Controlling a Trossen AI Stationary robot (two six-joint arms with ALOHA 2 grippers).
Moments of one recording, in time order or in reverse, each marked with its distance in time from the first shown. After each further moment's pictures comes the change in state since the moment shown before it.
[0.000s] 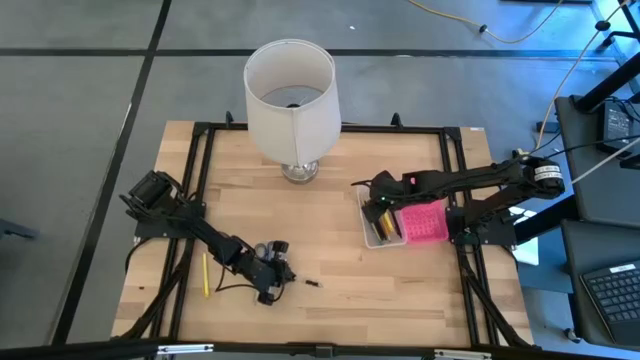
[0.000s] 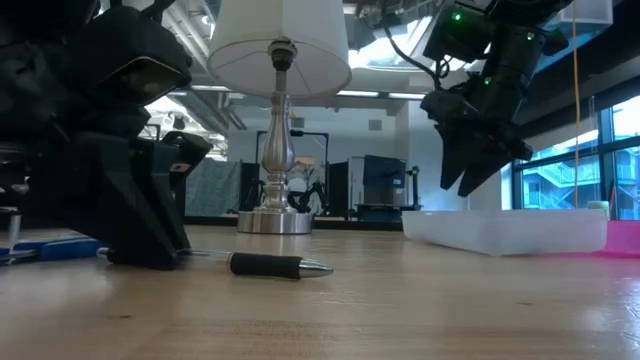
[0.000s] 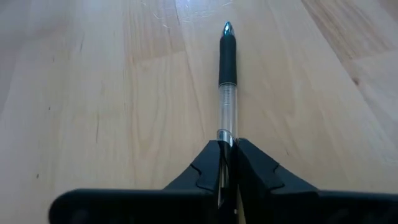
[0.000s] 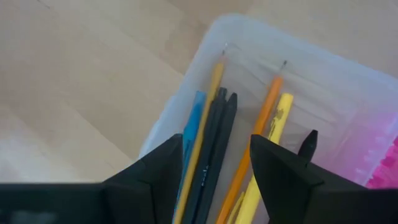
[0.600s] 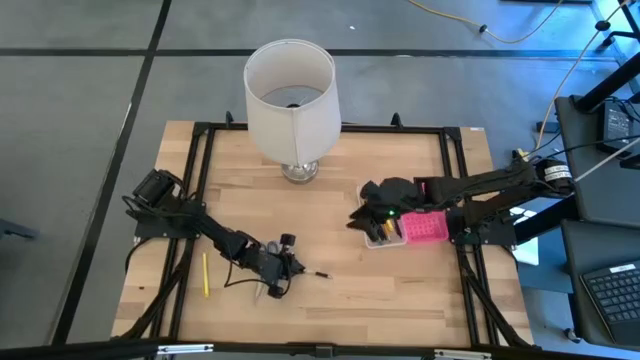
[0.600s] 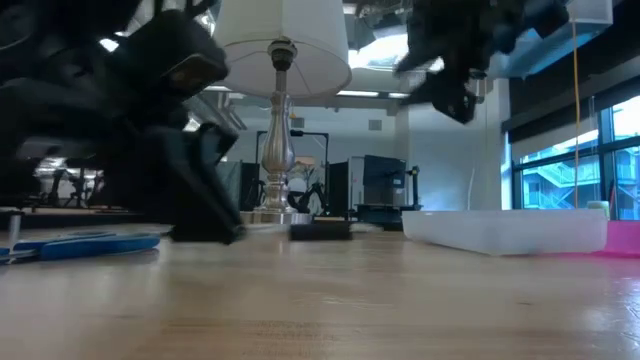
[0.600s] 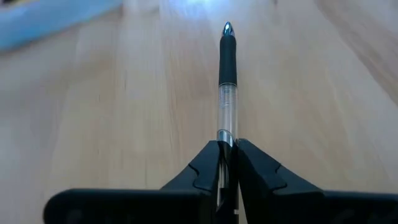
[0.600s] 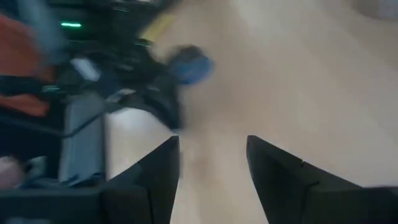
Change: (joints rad) left arm 0.070 0.005 0.029 0.086 -0.014 0.104; right arm 0.122 -0.092 0.001 0.467 -0.273 -0.217
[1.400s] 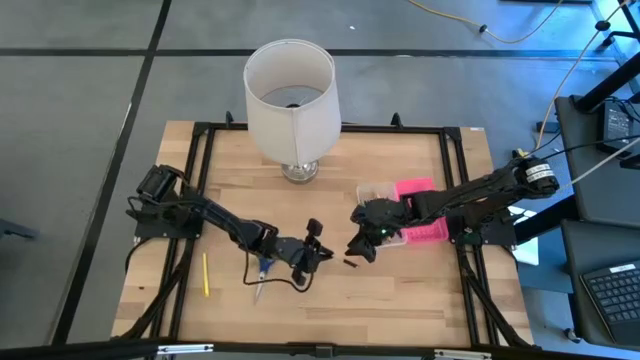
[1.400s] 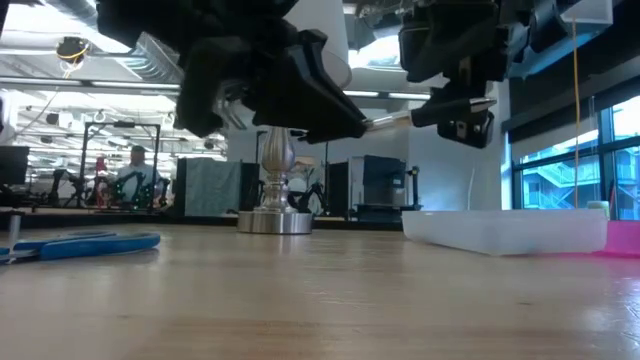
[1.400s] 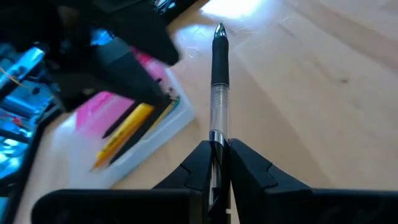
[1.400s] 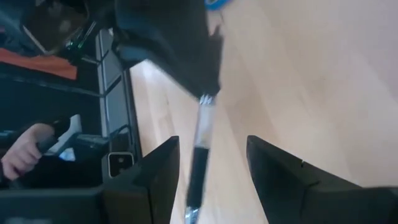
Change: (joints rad) left arm 0.139 -0.003 0.238 -0.049 -0.013 0.530; right arm 0.110 0.160 0.001 0.079 -0.151 0.166
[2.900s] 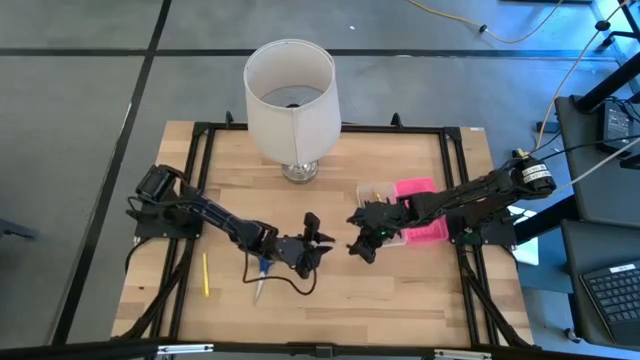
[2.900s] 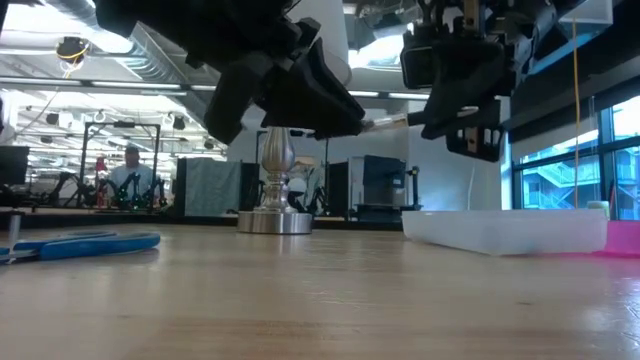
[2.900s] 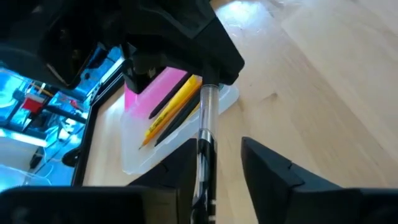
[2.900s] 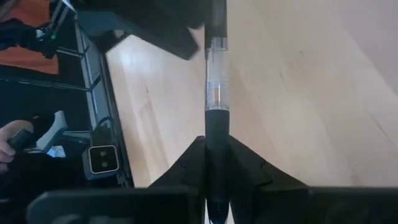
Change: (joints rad) left arm -0.010 -0.008 0.015 -0.023 -0.188 0.053; right arm -0.002 0.031 -0.001 -0.055 -0.004 0.028
